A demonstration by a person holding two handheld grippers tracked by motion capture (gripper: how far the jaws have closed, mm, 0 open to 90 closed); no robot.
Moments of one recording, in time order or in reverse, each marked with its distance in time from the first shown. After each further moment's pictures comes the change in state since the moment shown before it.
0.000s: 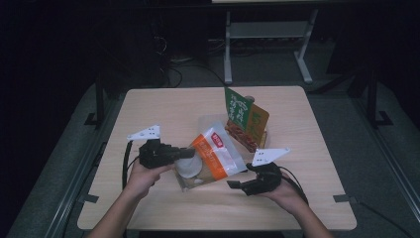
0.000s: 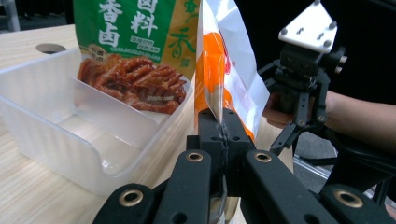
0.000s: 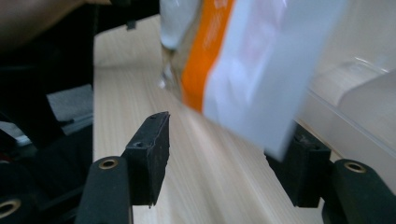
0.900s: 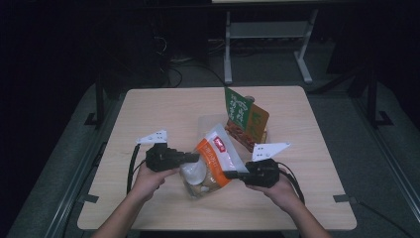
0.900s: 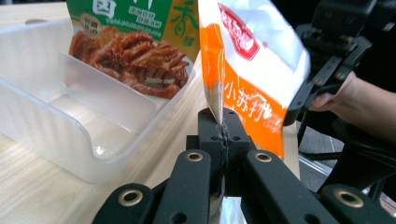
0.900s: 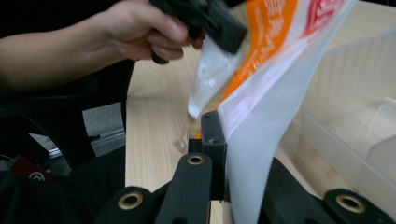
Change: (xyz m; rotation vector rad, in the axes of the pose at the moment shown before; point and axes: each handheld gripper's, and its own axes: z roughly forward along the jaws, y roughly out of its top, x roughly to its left) left arm 0.007 -0.017 0.016 0.047 0.003 -0.031; right arm 0.006 0.022 -0.004 -0.076 0.096 -0.023
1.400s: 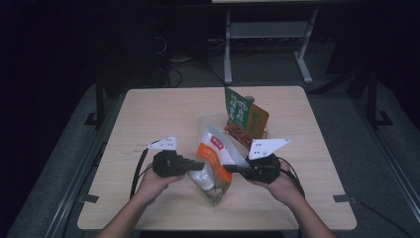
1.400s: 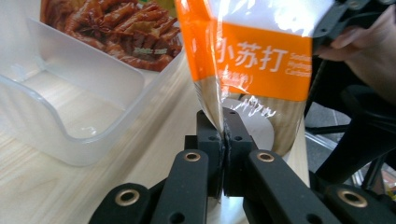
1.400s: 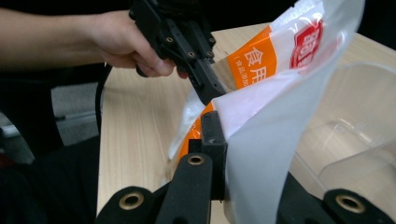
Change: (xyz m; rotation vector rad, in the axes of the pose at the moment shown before) left arm -0.004 -0.009 0.016 0.097 0.011 0.055; right arm 0.010 0.025 -0.005 0.059 -0.104 -0.143
